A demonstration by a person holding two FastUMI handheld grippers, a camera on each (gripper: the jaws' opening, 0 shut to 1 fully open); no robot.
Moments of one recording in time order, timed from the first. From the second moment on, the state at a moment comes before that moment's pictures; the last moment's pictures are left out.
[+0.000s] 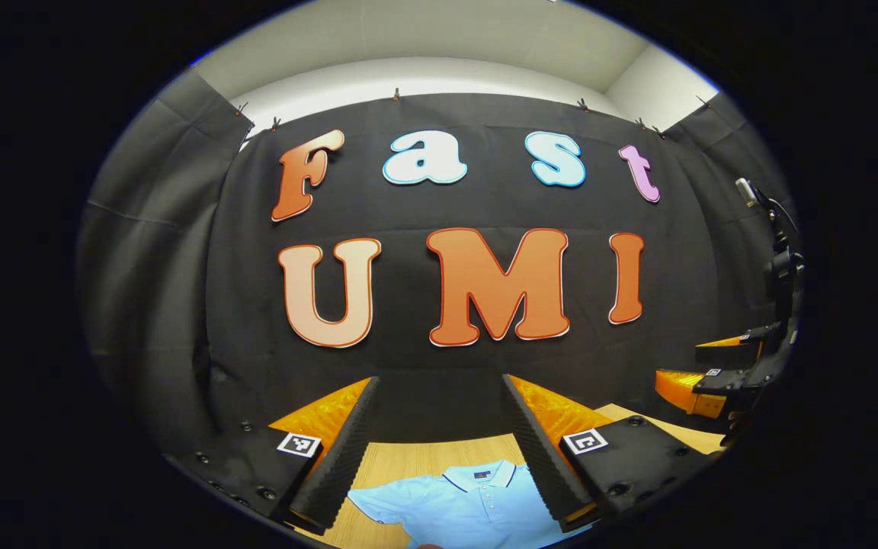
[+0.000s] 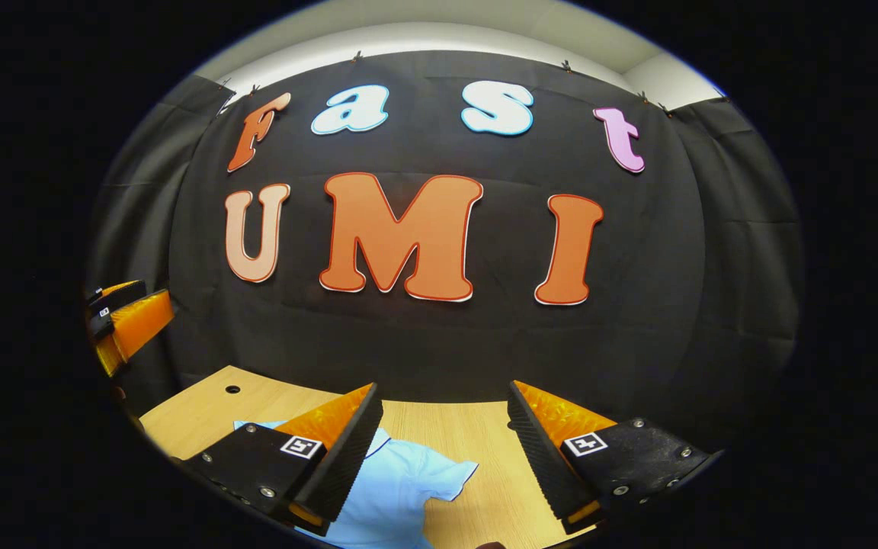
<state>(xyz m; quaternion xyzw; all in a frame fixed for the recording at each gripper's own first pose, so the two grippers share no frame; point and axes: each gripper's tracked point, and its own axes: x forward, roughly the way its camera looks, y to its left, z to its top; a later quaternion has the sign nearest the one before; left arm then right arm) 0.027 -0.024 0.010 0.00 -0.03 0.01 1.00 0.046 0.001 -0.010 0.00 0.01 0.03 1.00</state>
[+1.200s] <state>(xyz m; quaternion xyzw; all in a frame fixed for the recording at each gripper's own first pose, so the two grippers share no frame) 0.017 -0.009 0.008 0.04 -0.01 0.09 1.00 0.153 -0.006 -0.181 0.00 0.30 0.05 0.95</state>
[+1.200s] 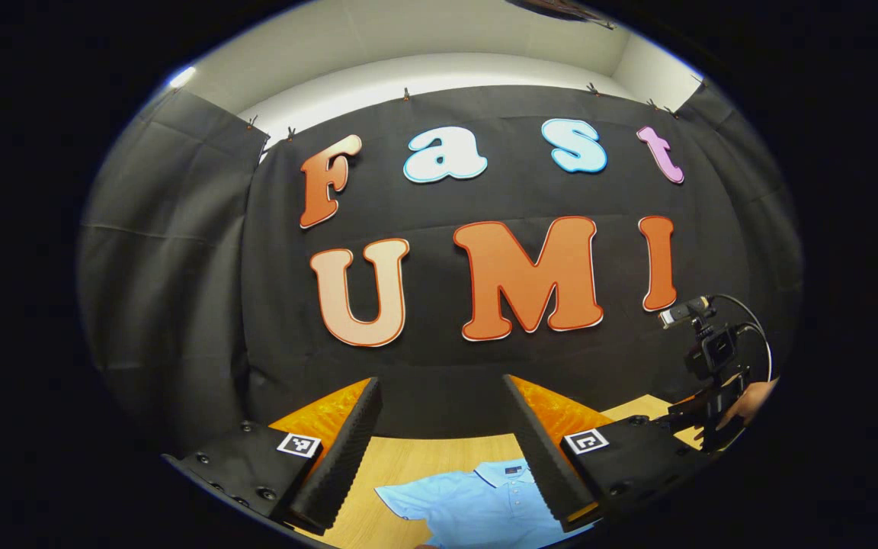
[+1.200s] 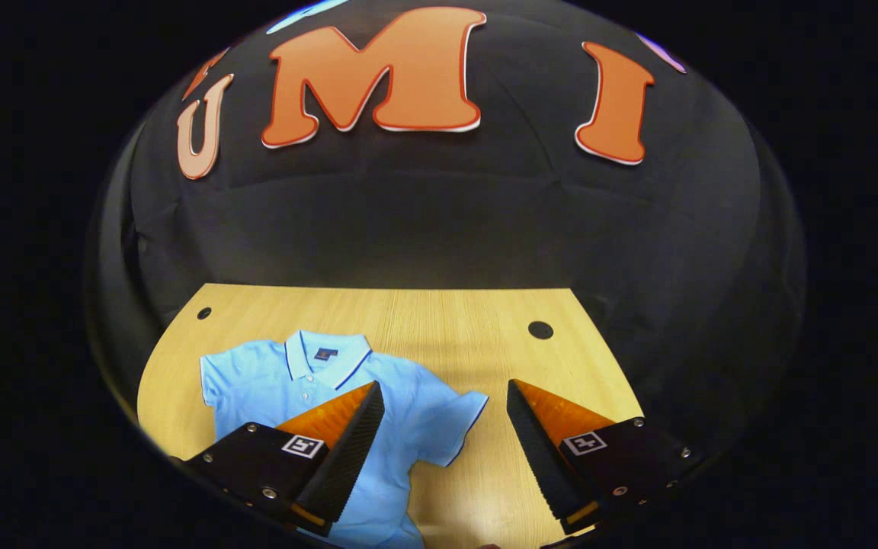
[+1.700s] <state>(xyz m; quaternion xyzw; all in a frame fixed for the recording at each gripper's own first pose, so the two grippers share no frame) 0.010 0.006 -0.012 0.05 0.03 0.14 0.99 0.174 -0.025 -0.269 -0.01 0.44 0.03 0.90</state>
